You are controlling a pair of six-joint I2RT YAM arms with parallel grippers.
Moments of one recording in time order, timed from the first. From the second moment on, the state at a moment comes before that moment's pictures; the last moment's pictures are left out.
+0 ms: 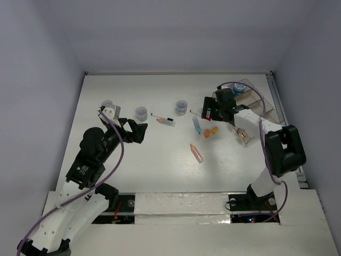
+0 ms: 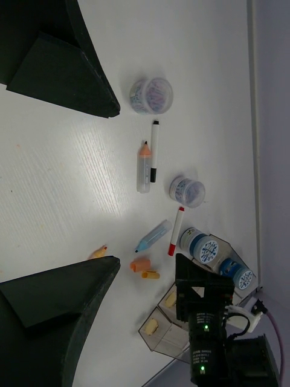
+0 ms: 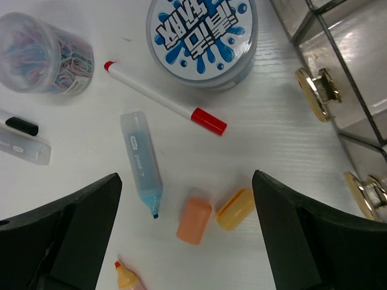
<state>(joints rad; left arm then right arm) -0.46 0.57 0.73 -0.28 0.03 -0.27 0.35 1.63 1.10 -0.25 0.10 0.43</state>
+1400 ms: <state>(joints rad) -0.48 0.57 0.73 -0.28 0.03 -0.27 0.42 2.08 1.54 -0.23 0.48 0.37</state>
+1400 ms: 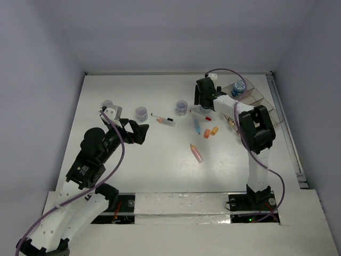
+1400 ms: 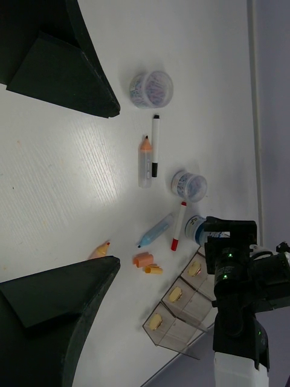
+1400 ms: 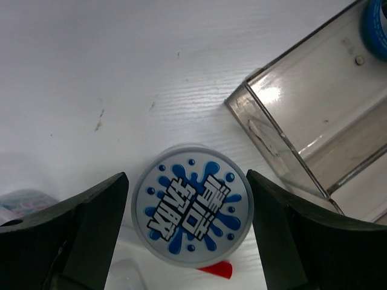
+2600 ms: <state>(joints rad) -0.48 0.59 0.73 -0.28 0.02 -0.27 0.14 1.96 1.63 -0.25 0.31 0.27</state>
